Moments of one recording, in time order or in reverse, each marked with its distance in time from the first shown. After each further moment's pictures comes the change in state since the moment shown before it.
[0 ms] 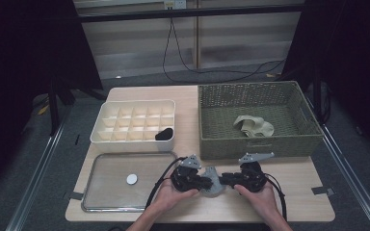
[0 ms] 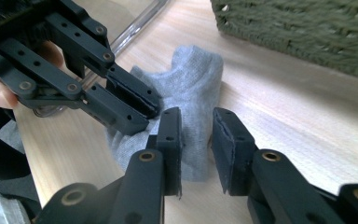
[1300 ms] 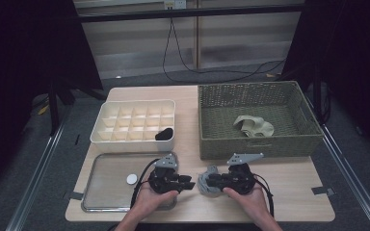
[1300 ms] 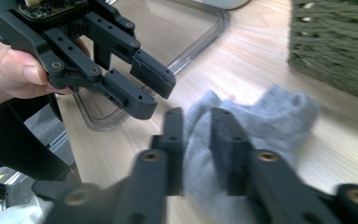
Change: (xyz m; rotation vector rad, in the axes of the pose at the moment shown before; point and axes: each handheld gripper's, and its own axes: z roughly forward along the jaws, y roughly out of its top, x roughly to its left) left arm 0.007 -0.028 -0.053 -0.081 0.026 -0.096; right arm 0.035 0.015 0.006 -0.037 0.087 -0.077
